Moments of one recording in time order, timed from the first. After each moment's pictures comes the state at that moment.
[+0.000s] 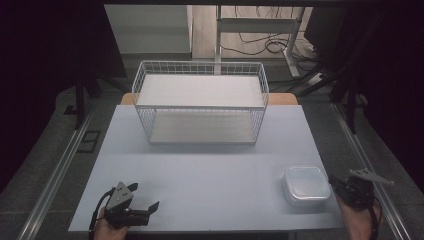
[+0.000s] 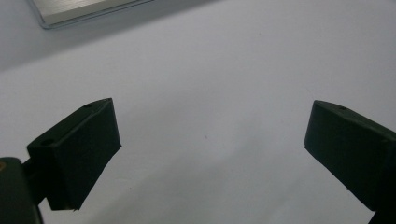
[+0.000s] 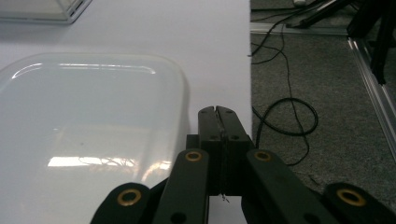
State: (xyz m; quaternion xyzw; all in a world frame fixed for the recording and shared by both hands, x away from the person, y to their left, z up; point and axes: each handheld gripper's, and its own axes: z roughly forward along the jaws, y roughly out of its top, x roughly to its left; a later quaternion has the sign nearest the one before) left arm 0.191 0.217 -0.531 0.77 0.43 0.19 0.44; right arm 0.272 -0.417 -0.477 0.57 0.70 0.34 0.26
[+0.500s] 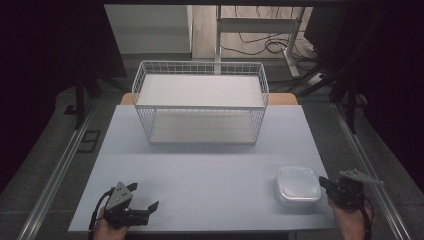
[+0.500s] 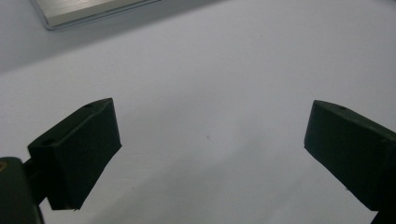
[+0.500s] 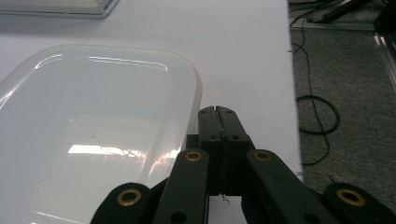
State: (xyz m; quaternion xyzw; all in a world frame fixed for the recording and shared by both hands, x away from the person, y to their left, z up) left arm 0.190 0.218 -0.531 0.76 0.43 0.20 0.44; right arm 0.267 -0.392 -0.477 0.56 0.71 0.35 0.24
